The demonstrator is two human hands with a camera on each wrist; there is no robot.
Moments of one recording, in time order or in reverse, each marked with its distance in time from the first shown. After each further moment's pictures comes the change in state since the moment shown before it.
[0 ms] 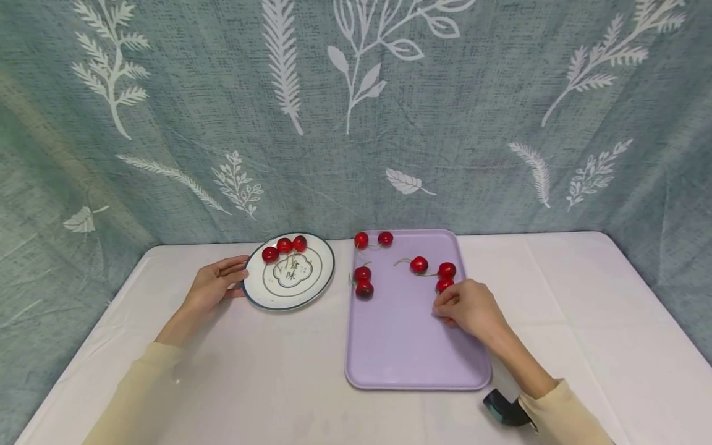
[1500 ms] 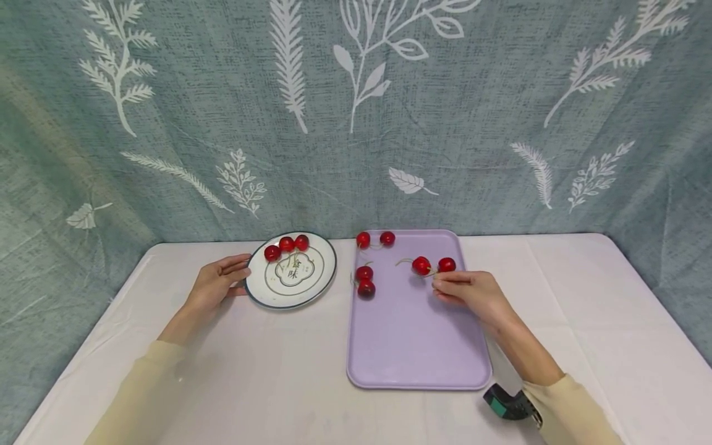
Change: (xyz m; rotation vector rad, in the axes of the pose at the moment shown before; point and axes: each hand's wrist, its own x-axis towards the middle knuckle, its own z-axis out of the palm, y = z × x) left_hand -0.002 -0.001 0.000 0.007 0.009 0.027; right_hand 0.011 0.005 -0.014 0.673 -0.073 0.060
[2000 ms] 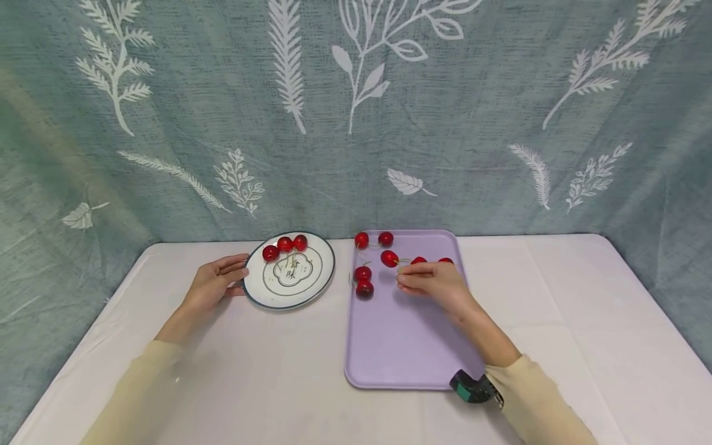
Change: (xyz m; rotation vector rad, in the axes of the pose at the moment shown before) left_hand -0.001 0.001 0.000 -0.004 -0.014 0.002; right_hand 0.025 -0.007 0.044 0.009 -0.072 -0.063
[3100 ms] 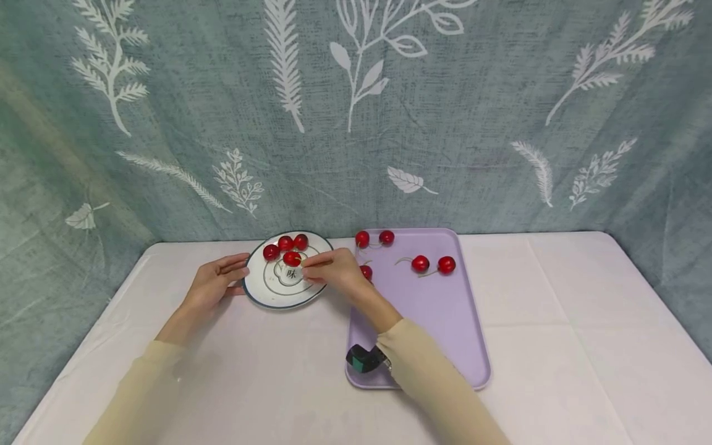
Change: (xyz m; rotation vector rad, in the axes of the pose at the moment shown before) left_hand 0.000 0.001 -0.001 -0.036 -0.019 0.002; right_hand 0.067 -0.018 0.144 0.065 -0.126 0.006
